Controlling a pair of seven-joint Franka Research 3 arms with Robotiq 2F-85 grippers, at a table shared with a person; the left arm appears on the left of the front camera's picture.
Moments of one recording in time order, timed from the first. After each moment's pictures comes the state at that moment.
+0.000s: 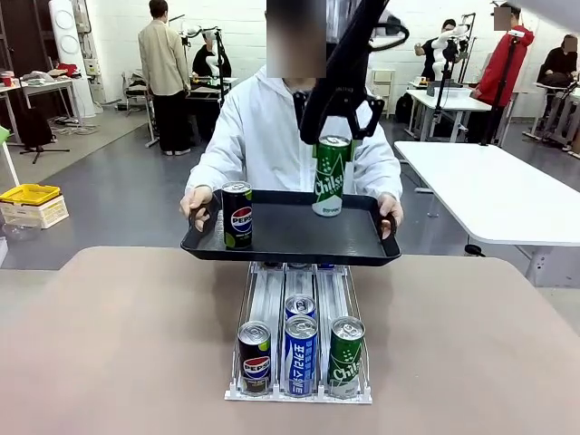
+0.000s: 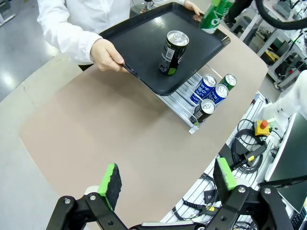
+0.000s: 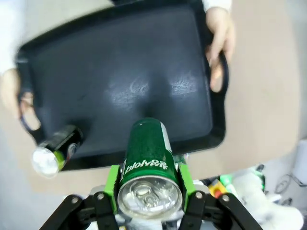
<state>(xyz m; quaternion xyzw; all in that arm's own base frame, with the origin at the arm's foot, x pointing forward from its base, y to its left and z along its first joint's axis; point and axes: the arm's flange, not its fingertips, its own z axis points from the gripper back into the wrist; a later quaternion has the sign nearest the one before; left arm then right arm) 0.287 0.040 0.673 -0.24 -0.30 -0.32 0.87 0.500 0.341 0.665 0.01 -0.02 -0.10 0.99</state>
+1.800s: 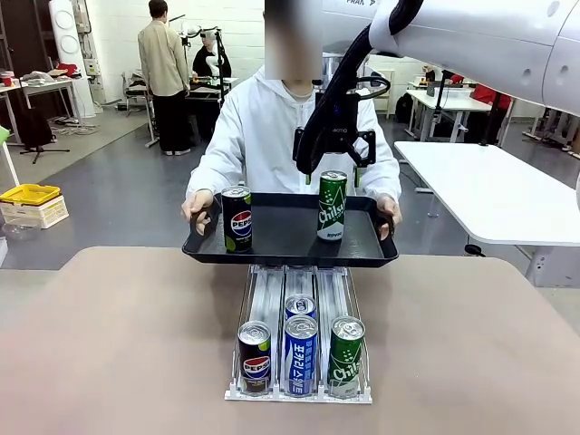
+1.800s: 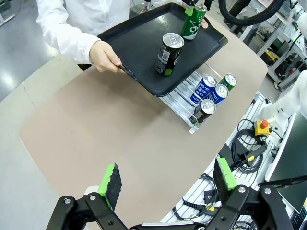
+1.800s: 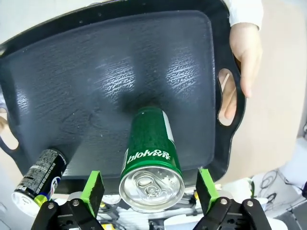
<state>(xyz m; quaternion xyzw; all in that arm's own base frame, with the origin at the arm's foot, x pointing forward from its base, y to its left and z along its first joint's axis) 0.287 0.040 0.673 -0.24 -0.30 -0.32 0.87 0.567 0.342 0.594 -0.01 0.04 -0.07 1.00</state>
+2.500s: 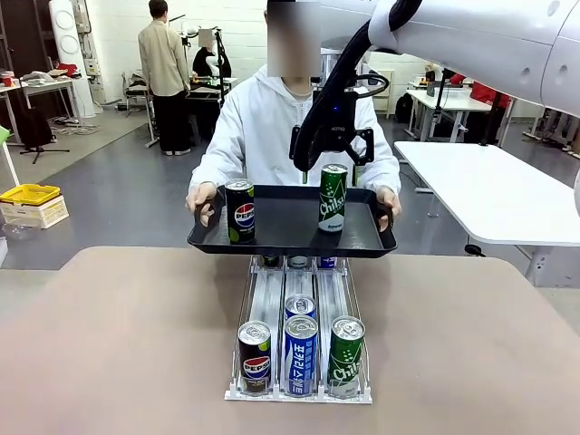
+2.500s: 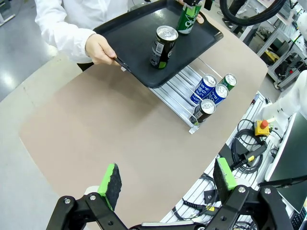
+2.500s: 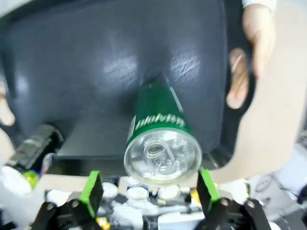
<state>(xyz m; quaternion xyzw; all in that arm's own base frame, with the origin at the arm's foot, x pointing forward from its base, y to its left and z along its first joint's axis) 0.287 0.040 0.673 -0.24 -0.30 -0.32 0.87 0.559 0.349 0.600 -0.01 0.05 -0.04 1.00</state>
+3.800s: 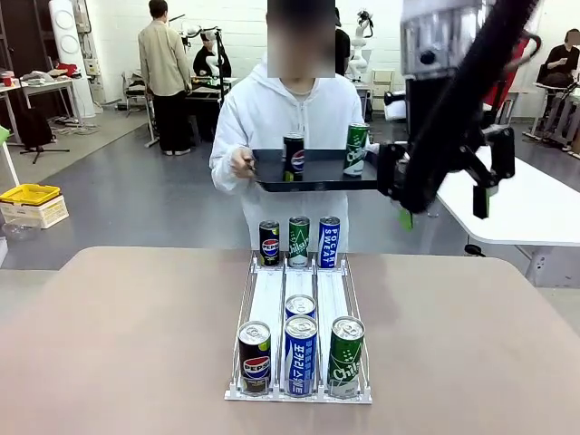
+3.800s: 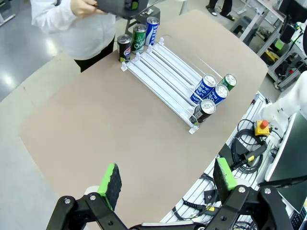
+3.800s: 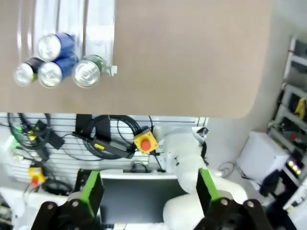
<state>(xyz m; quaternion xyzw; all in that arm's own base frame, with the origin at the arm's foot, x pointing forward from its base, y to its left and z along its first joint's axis) 0.287 0.040 0.673 -0.24 -0.30 -0.32 0.87 0.323 0.241 0.635 -0.07 0.07 0.05 0.99</state>
